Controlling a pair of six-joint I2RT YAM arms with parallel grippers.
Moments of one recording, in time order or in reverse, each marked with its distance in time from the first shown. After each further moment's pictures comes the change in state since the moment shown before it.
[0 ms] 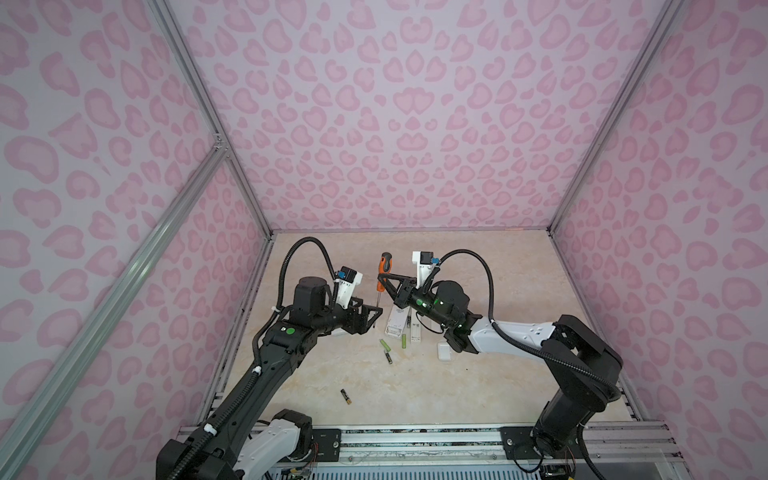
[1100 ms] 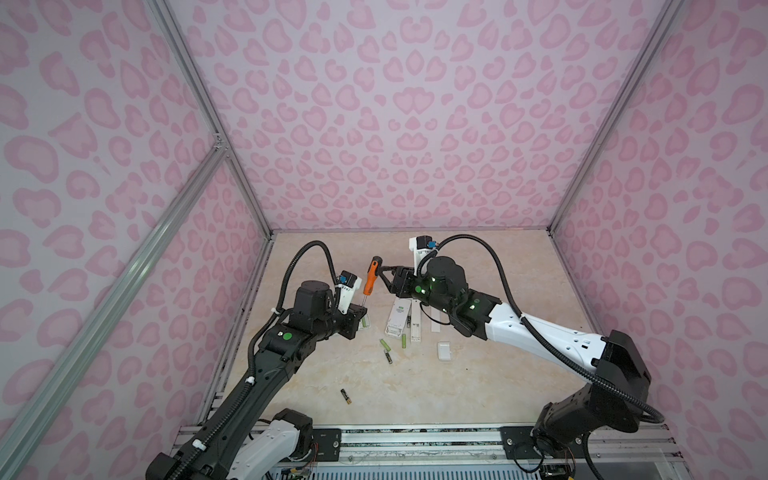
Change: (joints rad) left arm -0.061 -0.062 0.027 -0.150 -0.237 0.082; right arm 0.047 -0.127 0.309 -0.798 0.163 -0.073
